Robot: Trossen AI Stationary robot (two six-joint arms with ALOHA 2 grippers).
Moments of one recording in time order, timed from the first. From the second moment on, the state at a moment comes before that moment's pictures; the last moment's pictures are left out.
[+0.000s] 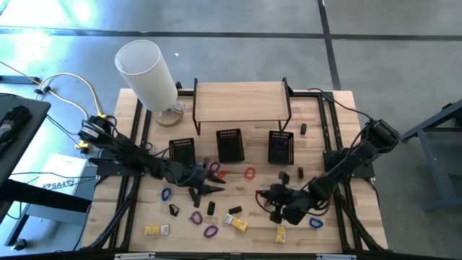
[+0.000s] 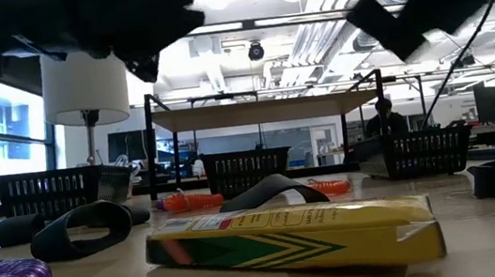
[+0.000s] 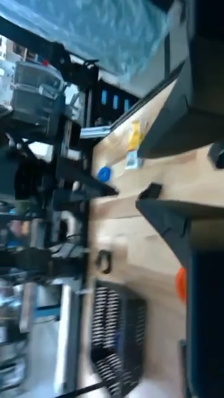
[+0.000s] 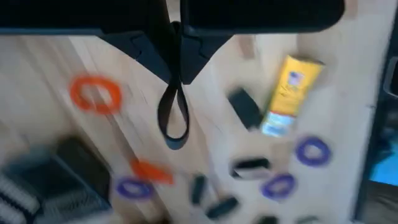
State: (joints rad) left arm -0.40 1.57 0.53 1.04 -0.24 -0.14; right arm 0.68 1.56 0.89 -0.18 0.66 0.72
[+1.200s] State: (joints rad) left arm -0.38 1.78 0.58 1.47 -0.24 -0.10; right arm 0.55 1.72 0.89 0.52 0.75 0.15
